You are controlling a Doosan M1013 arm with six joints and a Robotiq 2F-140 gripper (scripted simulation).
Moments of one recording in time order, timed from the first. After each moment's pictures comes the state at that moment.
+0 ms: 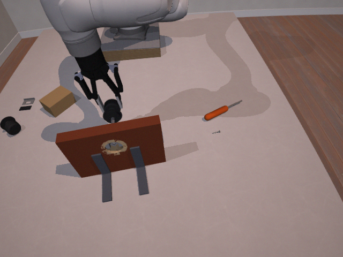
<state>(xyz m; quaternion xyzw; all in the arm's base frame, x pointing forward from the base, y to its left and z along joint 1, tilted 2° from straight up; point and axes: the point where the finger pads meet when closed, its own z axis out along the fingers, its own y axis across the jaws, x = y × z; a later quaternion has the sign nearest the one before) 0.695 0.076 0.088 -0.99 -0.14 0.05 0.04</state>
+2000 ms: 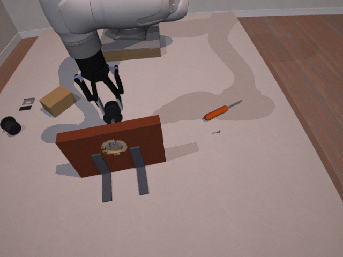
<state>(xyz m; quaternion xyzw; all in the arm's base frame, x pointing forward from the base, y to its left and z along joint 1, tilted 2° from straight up) 0.704 0.080 0.088 -0.99 -0.14 0.05 0.04</state>
